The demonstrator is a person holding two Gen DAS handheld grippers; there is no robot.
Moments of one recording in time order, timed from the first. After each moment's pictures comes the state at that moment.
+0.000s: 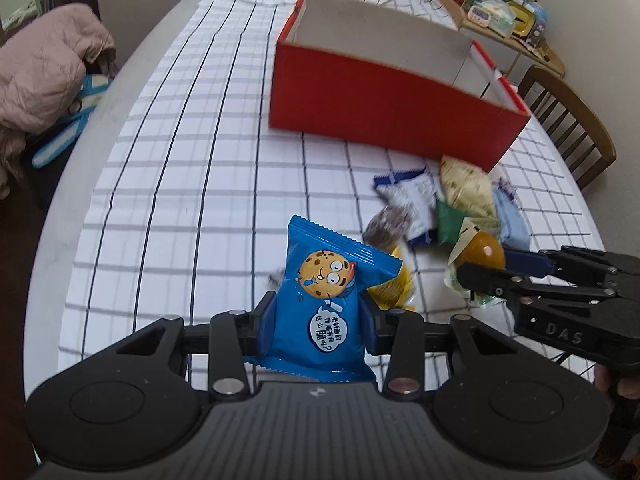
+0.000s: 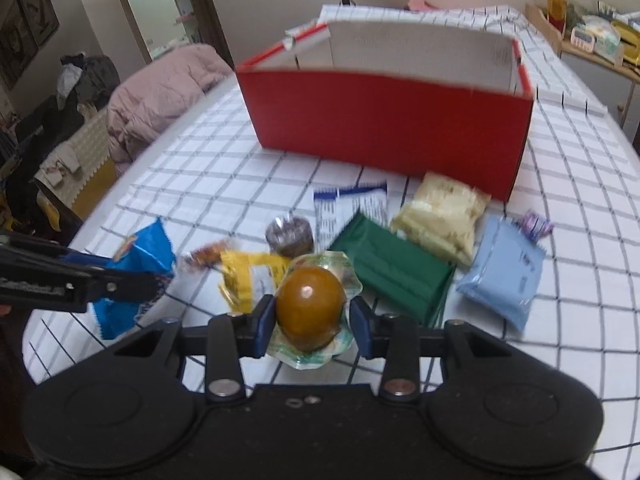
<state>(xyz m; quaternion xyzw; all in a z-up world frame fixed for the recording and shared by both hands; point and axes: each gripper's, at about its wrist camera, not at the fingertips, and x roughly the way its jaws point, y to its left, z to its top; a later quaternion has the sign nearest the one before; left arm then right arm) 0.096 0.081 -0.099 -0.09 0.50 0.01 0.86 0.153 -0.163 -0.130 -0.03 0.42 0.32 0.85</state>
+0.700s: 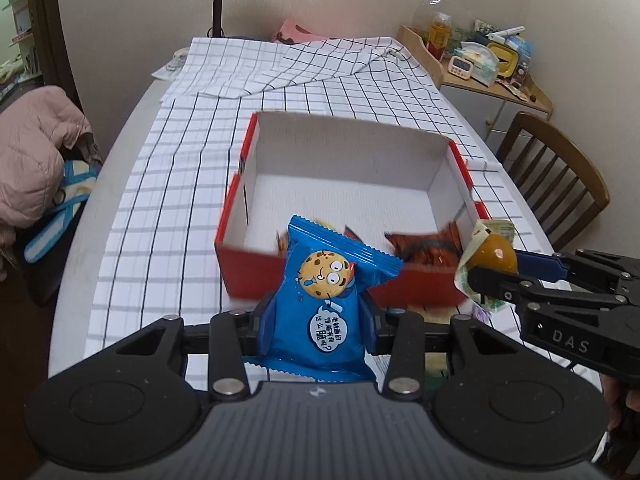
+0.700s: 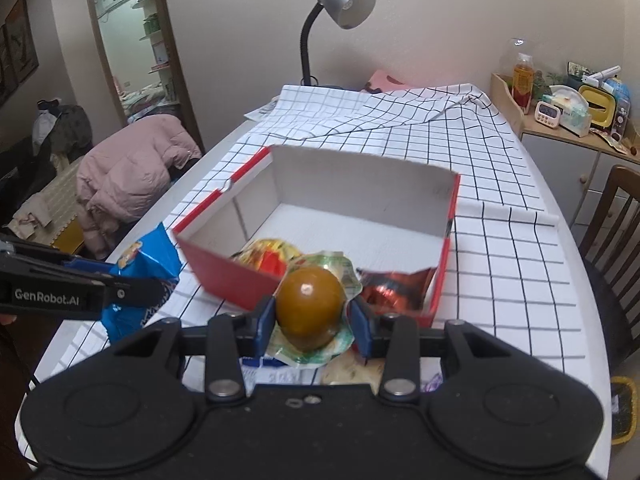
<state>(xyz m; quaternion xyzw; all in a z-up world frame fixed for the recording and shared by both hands) 0.224 0.057 -0.021 -0.06 0.45 0.01 0.89 0.259 -0.178 -0.047 -0.03 0.36 0.27 0.89</state>
